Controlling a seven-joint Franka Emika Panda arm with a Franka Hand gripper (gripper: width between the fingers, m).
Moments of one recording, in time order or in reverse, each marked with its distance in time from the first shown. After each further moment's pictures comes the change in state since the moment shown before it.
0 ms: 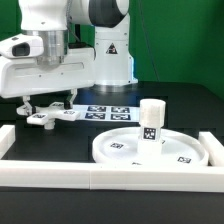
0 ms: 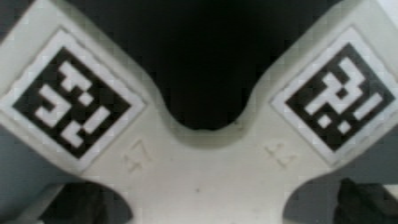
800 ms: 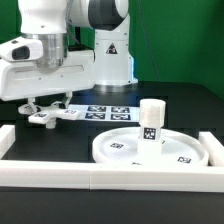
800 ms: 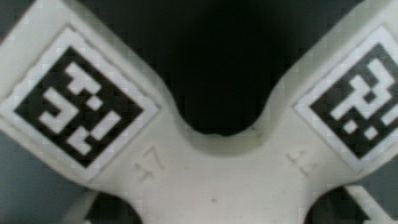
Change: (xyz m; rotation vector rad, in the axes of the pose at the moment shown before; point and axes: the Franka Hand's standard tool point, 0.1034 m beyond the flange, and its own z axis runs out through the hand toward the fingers) arm 0.000 0.000 0.003 0.002 -0.004 -0.002
